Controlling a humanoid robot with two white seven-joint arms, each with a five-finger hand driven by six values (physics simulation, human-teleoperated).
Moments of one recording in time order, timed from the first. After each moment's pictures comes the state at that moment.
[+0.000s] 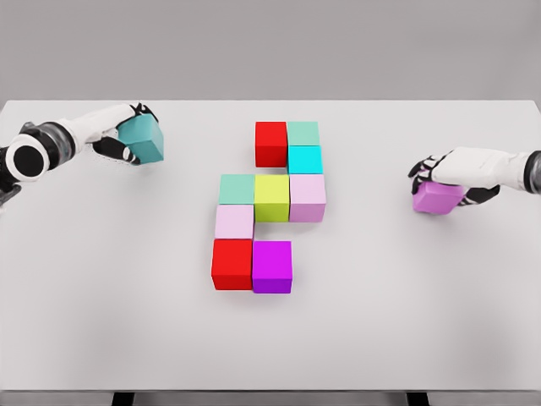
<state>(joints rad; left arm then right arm) -0.97 0.80 -1.17 -1.36 0.13 0.25 -0.19 -0.69 -0.86 0.66 -1.28 0.51 -0.61 0.61</state>
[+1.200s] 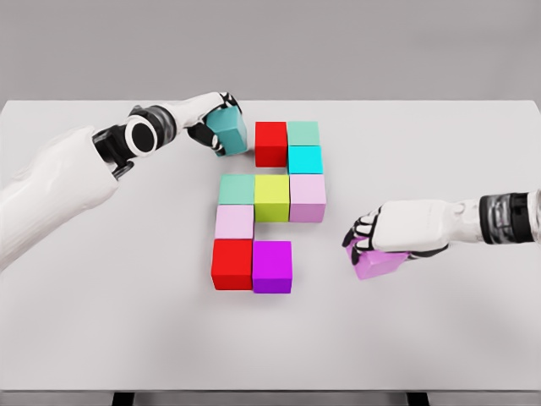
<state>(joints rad) -1.05 0.41 -1.18 -1.11 0.12 0.31 -0.19 -0.68 -0.98 0.85 -1.76 0.35 -0.62 0.61</state>
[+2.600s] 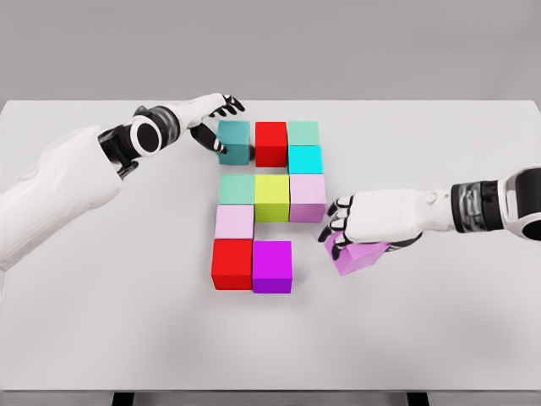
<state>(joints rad) -1.06 0.39 -1.19 -1.08 0.12 0.31 -0.19 -0.75 -0.90 0.91 -1.74 0.36 -0.62 0.60</state>
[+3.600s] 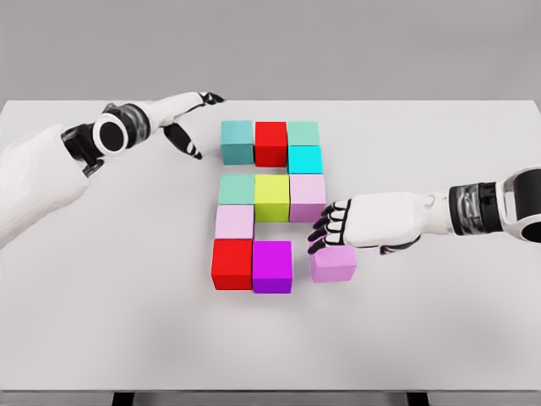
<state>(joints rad) -1.06 0.50 -1.19 -1.09 0.12 0.20 -0.24 -0.75 -0.90 0.91 -1.76 0.35 -0.61 0.61</state>
